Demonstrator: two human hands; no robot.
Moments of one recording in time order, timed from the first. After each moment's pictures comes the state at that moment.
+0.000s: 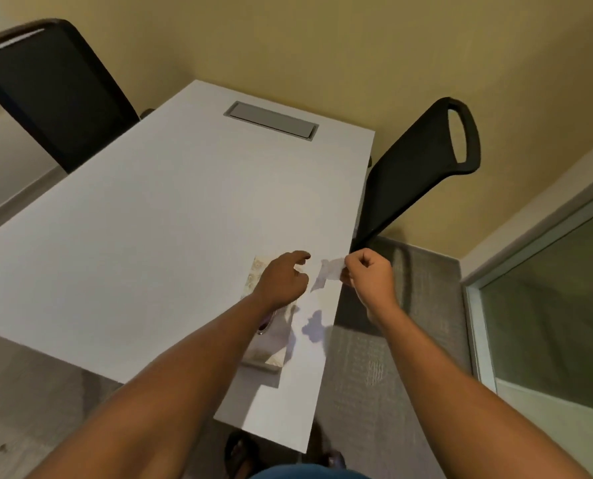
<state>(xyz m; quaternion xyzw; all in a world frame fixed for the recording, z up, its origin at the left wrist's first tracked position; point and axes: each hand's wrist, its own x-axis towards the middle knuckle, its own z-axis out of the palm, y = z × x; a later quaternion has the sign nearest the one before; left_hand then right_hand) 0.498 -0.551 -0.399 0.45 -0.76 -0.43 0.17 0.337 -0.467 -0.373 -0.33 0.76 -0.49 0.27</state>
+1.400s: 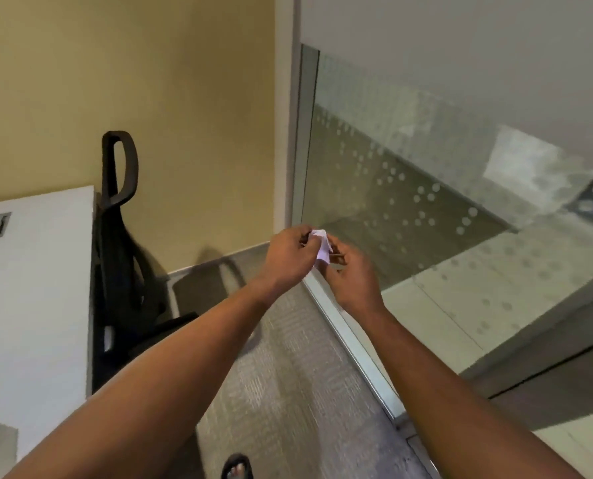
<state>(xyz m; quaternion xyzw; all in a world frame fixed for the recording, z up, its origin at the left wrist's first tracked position) 0.063 -0.280 -0.283 0.14 -0.84 -0.50 0.18 0.021 -0.148 -0.311 -0.26 0.83 -0.50 0.00</state>
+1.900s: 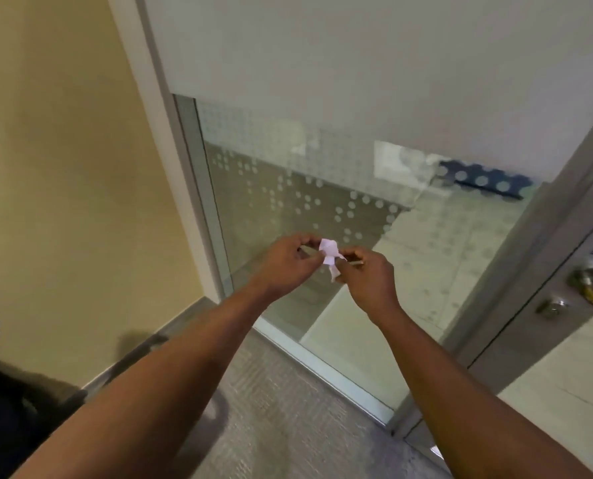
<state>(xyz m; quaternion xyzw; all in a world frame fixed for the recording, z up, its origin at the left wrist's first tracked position) -0.071 -0.273 -0.257 -0.11 -0.84 -0.53 0.05 -0.052 -0.105 -0.271 0.01 0.83 -0.54 -0.12</state>
